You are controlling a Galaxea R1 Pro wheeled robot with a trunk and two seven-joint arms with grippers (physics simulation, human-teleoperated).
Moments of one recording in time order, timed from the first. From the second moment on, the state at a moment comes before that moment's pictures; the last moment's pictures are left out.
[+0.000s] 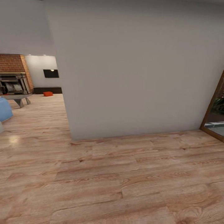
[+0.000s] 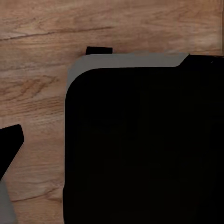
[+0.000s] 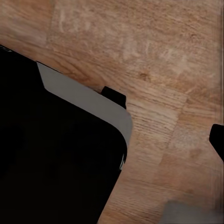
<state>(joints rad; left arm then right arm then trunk) 0.00 0.00 0.02 -0.12 0.03 -0.05 0.00 -0.12 0.00 0.62 0.00 -0.16 -0.12 -0.02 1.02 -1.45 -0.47</state>
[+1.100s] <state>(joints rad) 0.00 0.00 0.02 -0.12 0.03 -0.05 0.00 -0.12 0.00 0.62 0.00 -0.16 -0.12 -0.02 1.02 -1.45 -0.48</state>
